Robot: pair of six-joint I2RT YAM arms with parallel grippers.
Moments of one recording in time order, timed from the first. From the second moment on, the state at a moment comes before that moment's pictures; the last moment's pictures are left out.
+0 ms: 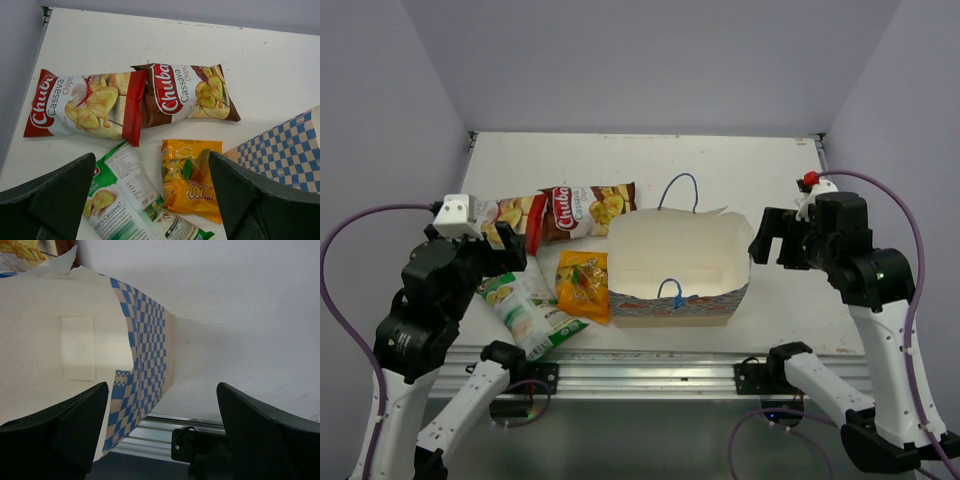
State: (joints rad) left arm -0.31 0.56 1.13 -0.88 -0.23 -0.23; right arm 0.22 0.90 1.37 -1.23 0.00 0.31
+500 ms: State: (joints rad) left arm -0.31 0.54 1.08 -0.88 -0.21 -0.23; right arm 0.26 0.89 1.20 -1.16 -0.11 0.33
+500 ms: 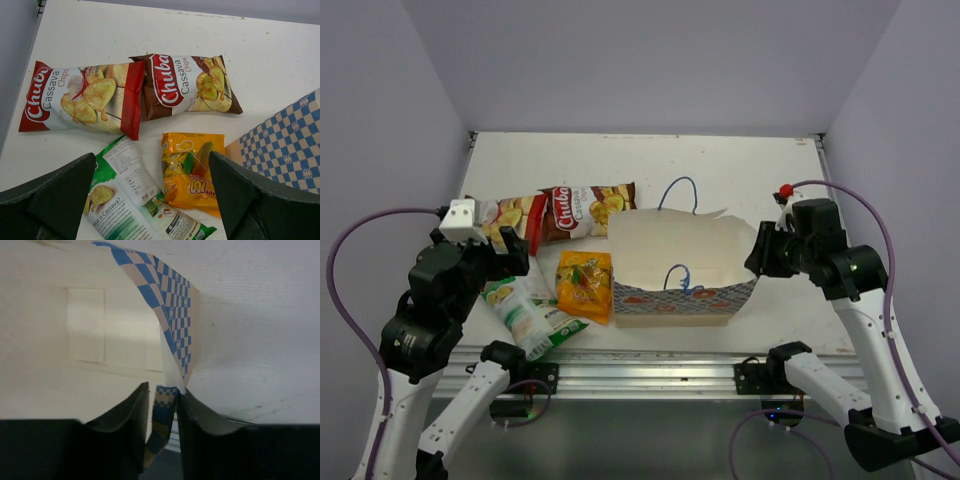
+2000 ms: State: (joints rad) left arm -0.31 0.87 0.77 -1.10 -0.31 -0.74; right arm 0.28 0.90 1.22 -1.13 -0.10 0.34
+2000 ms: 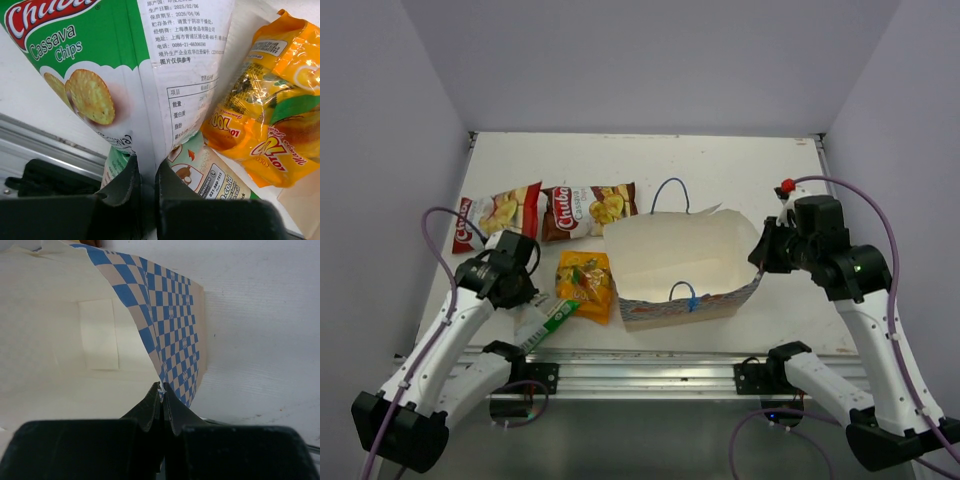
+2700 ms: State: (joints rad) left arm -0.31 0.87 1.52 -0.76 0.22 -0.54; right arm 0.28 0.94 1.22 -1.10 -0.10 0.34
